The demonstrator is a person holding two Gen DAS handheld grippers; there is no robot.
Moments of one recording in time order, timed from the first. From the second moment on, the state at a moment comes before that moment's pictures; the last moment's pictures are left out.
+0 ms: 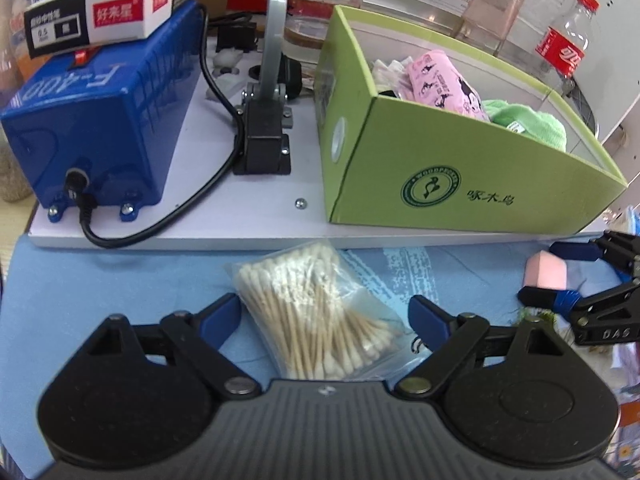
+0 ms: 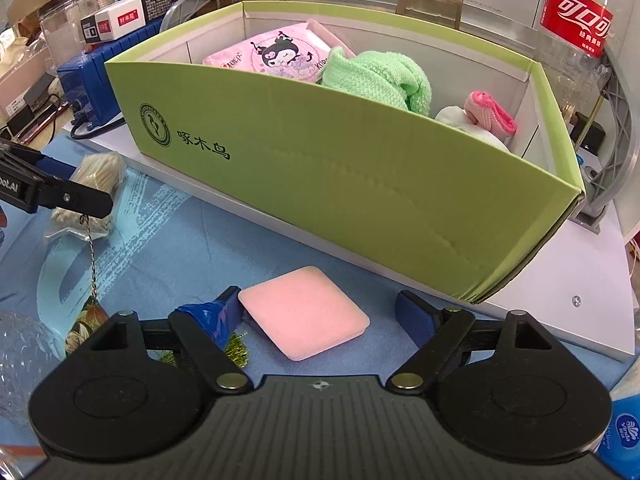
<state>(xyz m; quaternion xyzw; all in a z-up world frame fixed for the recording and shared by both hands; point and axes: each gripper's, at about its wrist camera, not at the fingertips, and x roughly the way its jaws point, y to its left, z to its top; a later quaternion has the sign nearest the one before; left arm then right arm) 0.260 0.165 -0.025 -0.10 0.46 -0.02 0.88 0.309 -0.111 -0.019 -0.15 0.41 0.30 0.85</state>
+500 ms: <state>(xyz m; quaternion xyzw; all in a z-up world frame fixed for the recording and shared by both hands) 0.206 0.206 0.058 -0.12 0.37 -0.06 0.92 0.261 -0.154 0.065 -0.09 0.32 0.32 0.89</state>
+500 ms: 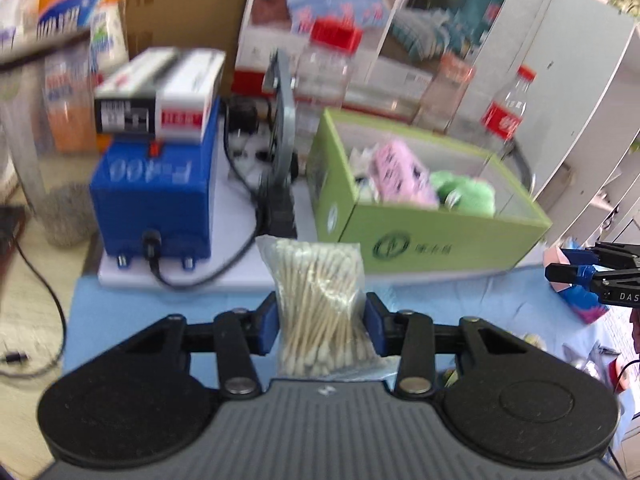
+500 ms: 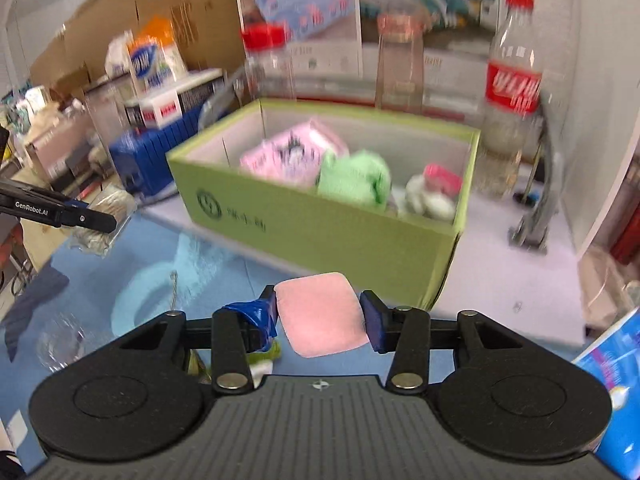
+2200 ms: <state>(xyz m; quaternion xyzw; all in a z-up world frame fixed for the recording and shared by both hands) 0.156 0.146 0.051 -0.09 0.37 -0.08 0.92 0.184 -0.087 0.082 -0.20 0.25 0.25 0.91</state>
